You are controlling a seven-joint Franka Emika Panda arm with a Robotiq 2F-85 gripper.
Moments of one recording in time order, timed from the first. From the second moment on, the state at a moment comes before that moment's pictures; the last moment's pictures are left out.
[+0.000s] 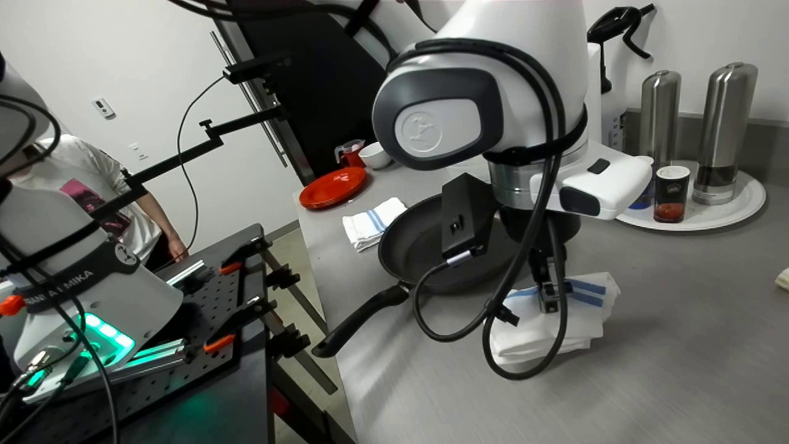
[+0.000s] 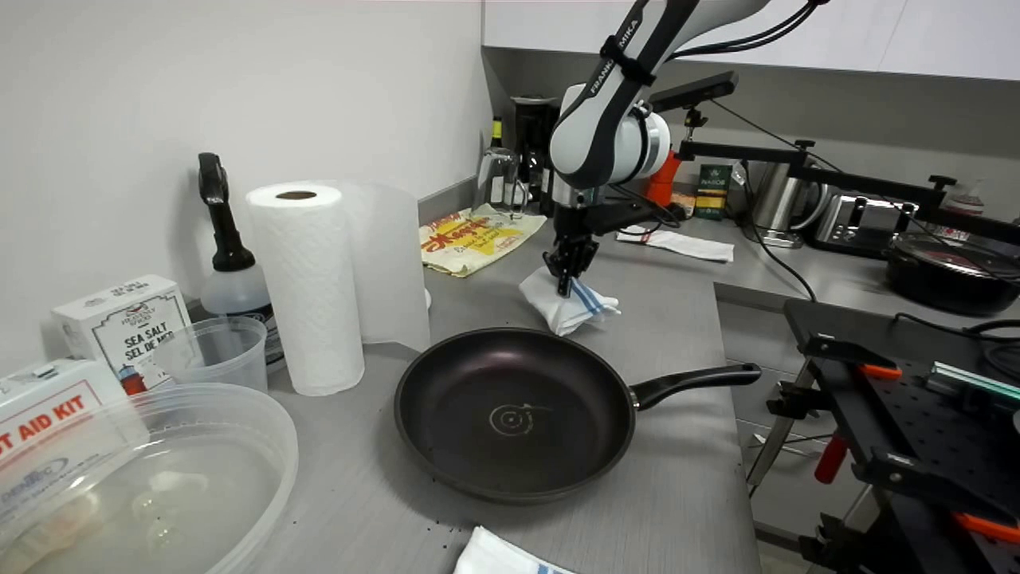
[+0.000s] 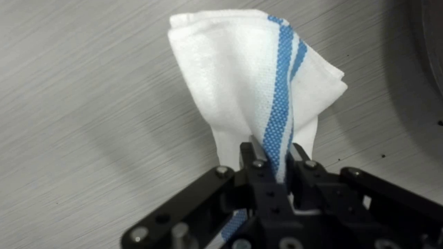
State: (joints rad) arm -0.37 0.83 -0.12 -1.85 0.14 2.66 -0.07
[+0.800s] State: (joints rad) arm -0.37 0.84 -0.12 -1.83 0.14 2.66 -0.06
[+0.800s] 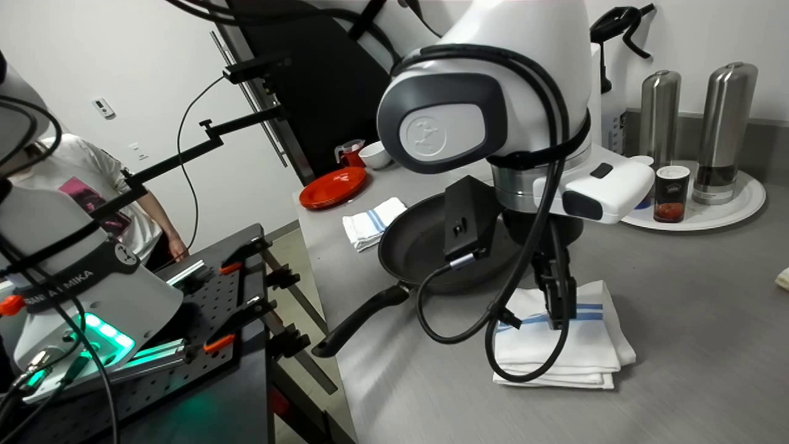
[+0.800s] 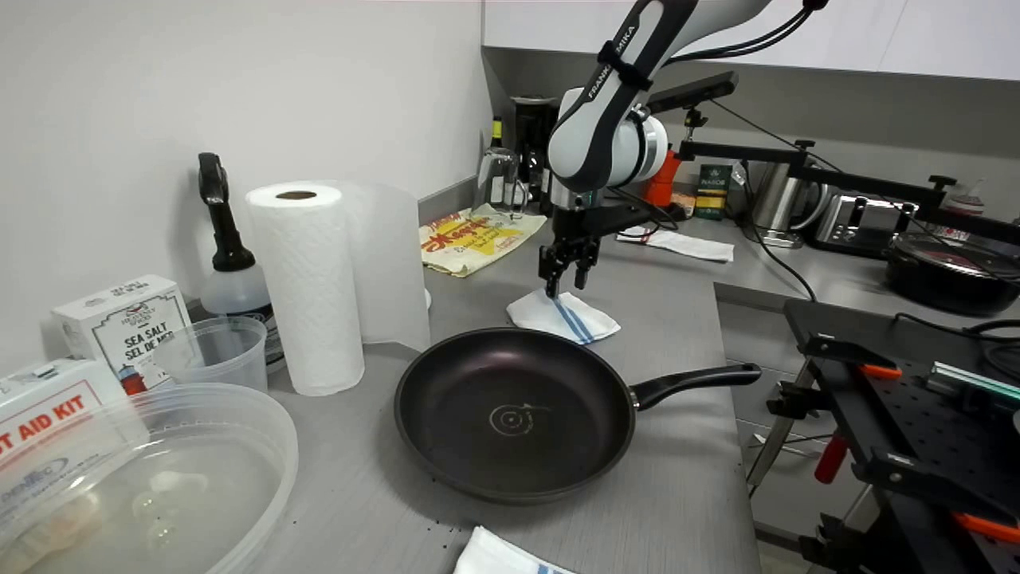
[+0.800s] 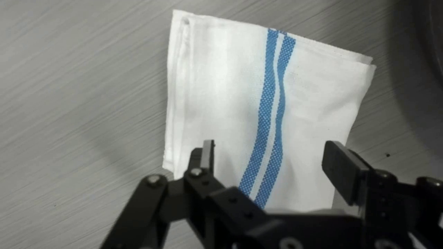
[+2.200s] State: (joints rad) arm -0.20 0.38 -0.14 -2.13 0.03 2.41 -0.04
